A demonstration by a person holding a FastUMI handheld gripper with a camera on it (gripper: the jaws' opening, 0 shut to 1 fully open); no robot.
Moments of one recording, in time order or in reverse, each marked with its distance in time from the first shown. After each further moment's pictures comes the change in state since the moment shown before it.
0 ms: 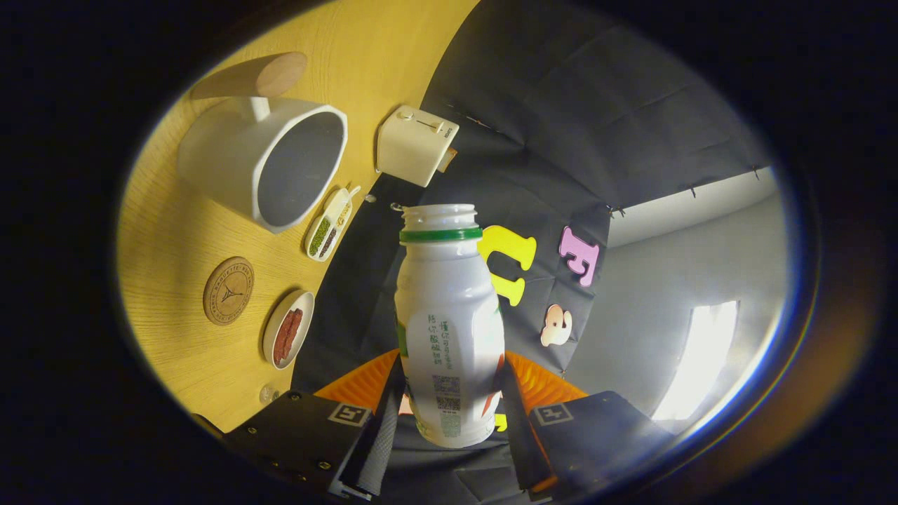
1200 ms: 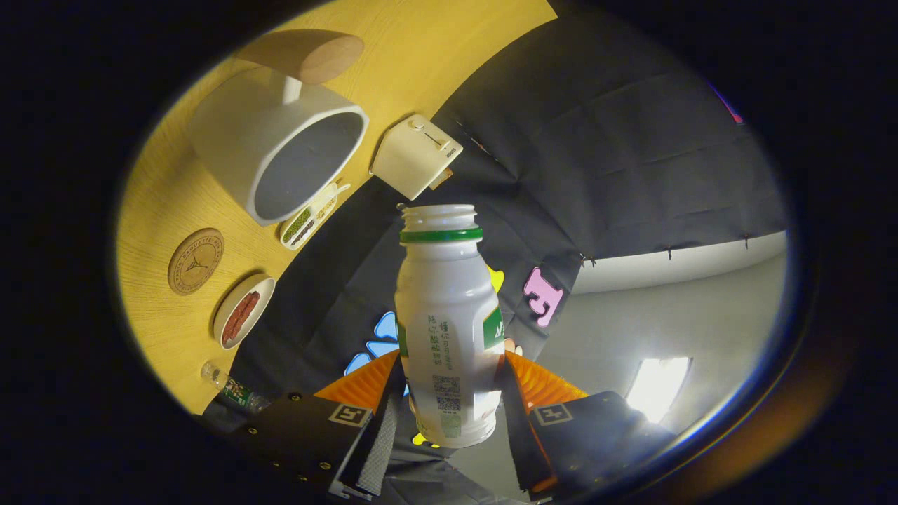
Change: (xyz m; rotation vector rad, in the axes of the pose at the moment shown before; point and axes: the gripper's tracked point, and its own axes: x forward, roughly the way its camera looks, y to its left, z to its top) arm -0.002 -0.021 0.029 -0.235 -0.077 -0.144
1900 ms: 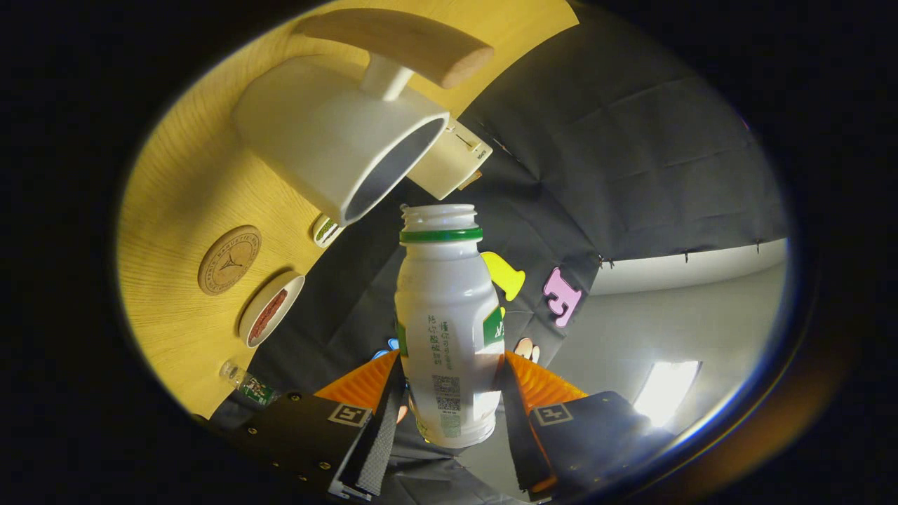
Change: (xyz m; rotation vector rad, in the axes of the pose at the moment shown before) arm -0.014 0.042 0.001 -0.003 0.012 0.071
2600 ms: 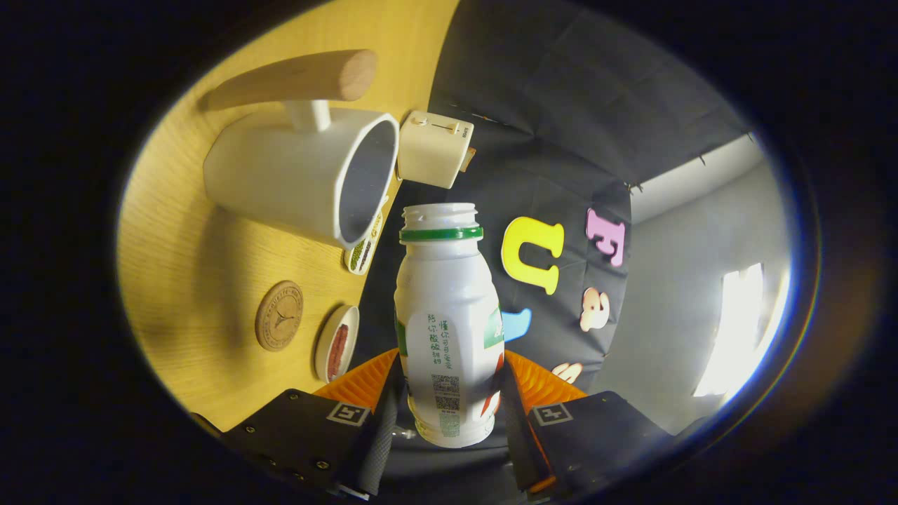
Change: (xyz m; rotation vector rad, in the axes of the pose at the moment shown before) arm -0.012 0.046 -0.004 0.508 0.078 0.239
